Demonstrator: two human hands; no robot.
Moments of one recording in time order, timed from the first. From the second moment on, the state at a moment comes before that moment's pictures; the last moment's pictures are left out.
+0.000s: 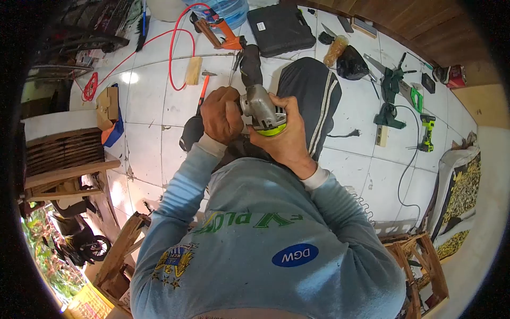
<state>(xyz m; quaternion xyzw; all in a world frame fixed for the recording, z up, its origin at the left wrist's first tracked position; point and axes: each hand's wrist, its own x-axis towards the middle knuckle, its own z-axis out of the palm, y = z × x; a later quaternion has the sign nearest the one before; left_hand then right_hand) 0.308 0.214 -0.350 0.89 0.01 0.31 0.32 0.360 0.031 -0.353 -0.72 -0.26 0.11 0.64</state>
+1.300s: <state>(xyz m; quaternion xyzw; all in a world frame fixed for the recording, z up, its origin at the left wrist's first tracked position) 0.297 0.197 -0.394 0.92 0.10 0.31 0.20 0.356 0.036 -0.355 -0.74 -0.23 0.09 0.62</state>
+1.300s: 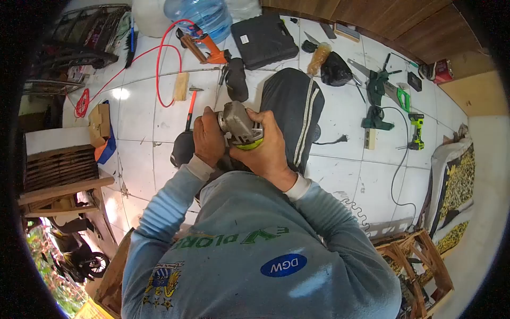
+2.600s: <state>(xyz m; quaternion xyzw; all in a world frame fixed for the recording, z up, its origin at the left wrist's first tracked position) 0.371 0.177 -0.316 0.81 -0.05 0.38 0.43 0.422 0.025 -0.423 -0.30 -0.07 0.45 0.84</state>
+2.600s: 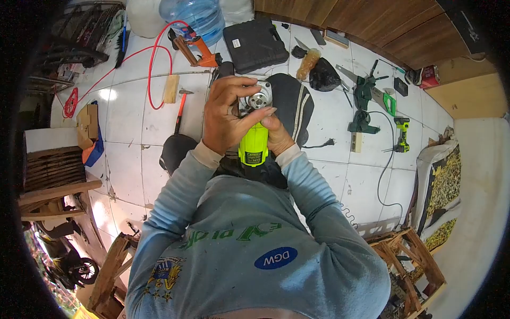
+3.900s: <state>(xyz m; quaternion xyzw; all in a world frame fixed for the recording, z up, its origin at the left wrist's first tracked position) 0.341 0.233 -0.298 0.82 -0.05 0.26 0.51 0.402 0.040 -0.342 -0.72 -0.27 -0.09 0.63</state>
